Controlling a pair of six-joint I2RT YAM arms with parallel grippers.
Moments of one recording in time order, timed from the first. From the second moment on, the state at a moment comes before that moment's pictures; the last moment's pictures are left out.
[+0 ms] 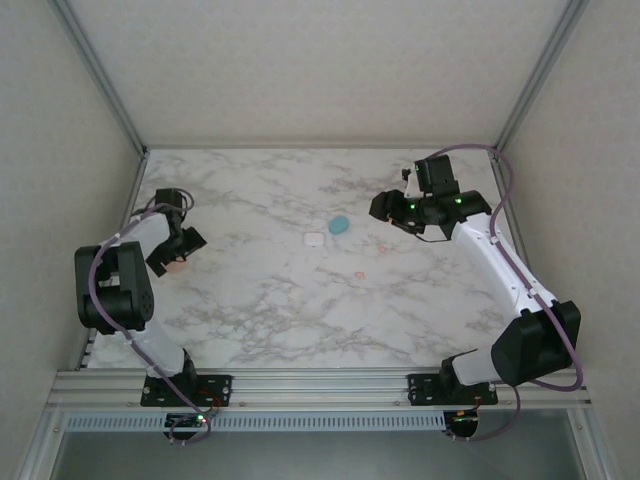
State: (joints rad) left arm 0.11 1.73 1.07 -0.71 -0.14 -0.65; right arm 0.33 1.40 1.31 -0.78 -0.34 0.56
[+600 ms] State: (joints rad) left arm 0.15 1.79 1.07 -0.65 -0.09 -0.63; right arm 0.33 1.41 1.31 -0.78 -0.35 0.59
